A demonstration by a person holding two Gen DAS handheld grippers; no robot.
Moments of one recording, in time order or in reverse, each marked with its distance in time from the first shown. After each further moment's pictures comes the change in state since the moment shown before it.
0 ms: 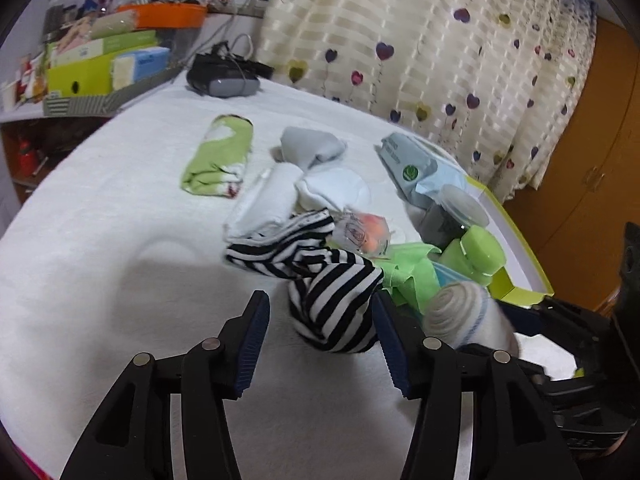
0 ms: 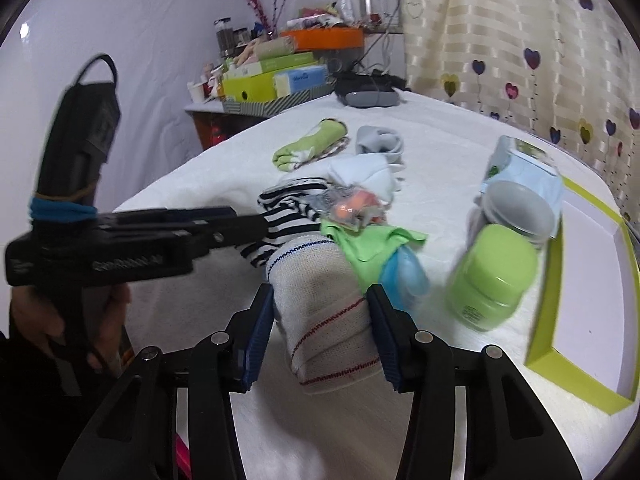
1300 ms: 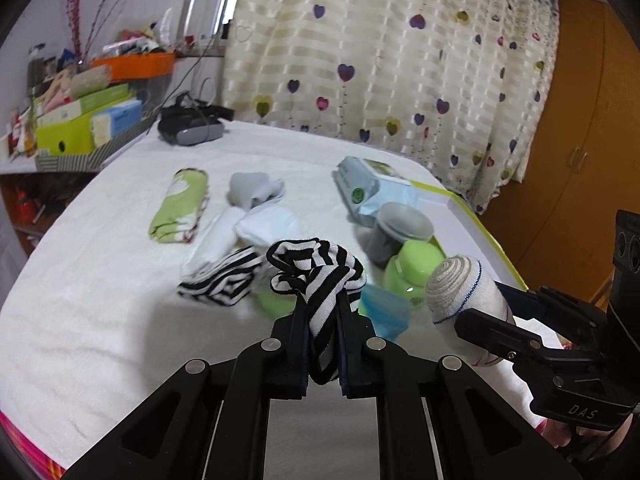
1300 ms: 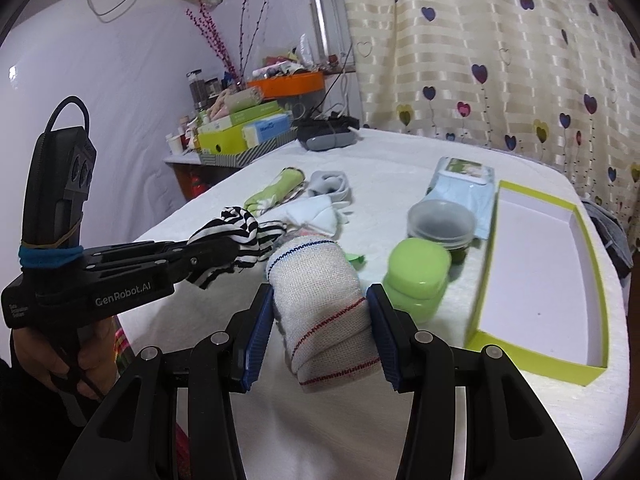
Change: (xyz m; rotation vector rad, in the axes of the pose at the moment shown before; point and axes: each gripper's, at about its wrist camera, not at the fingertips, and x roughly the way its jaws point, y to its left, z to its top) left arm -0.037 -0.069 0.005 0.117 -0.094 0.002; right arm -0.057 -0.032 -0.008 0.104 -0.156 -0.060
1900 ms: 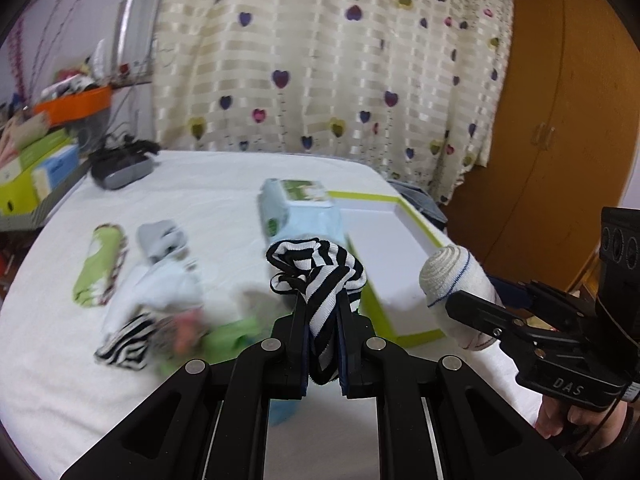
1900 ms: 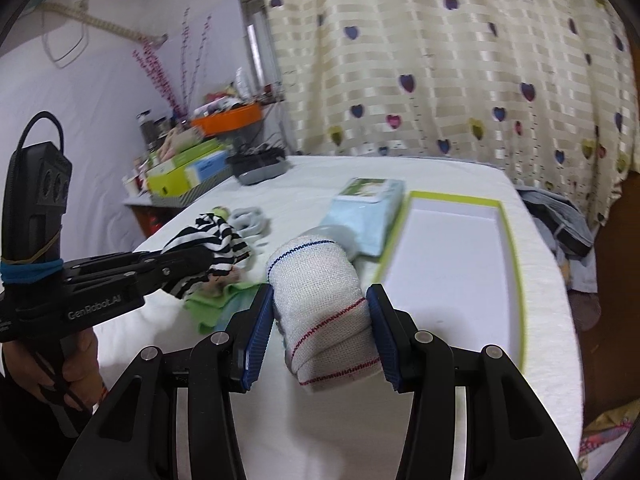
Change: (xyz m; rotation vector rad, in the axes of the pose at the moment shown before) left arm 0.030 -0.087 0.040 0.132 -0.004 -0.097; right arm -0.038 -0.084 0.008 0.130 -0.081 -0.130
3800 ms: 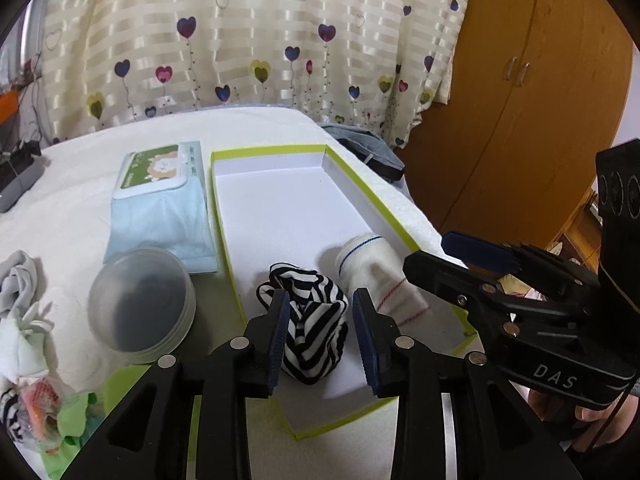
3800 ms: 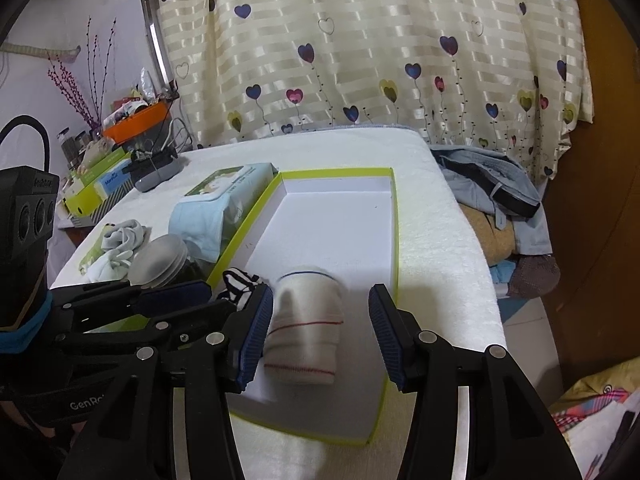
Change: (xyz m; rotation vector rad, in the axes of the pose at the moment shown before) left arm 0.125 -0.083 0.015 0.115 0.192 -0.143; right arm 0.032 -0.107 0.009 0.133 0.082 -0.187
